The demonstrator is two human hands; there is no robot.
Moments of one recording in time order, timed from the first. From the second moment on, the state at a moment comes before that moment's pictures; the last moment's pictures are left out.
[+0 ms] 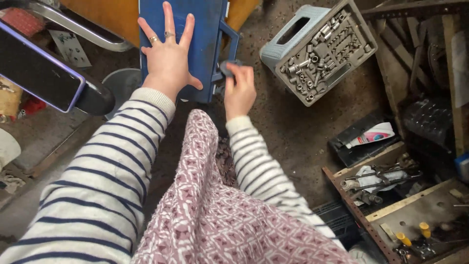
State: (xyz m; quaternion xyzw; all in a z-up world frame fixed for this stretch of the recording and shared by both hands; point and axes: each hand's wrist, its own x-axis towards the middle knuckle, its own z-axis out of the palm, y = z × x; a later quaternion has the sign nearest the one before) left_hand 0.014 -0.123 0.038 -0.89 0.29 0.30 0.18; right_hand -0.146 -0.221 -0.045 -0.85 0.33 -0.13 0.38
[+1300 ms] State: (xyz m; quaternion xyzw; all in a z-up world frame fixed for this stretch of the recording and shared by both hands) left_hand 0.008 -0.132 0.027 -0.91 0.27 0.26 0.18; right_hand -0.148 -0.176 -0.059 -0.83 0.39 -0.15 0.36
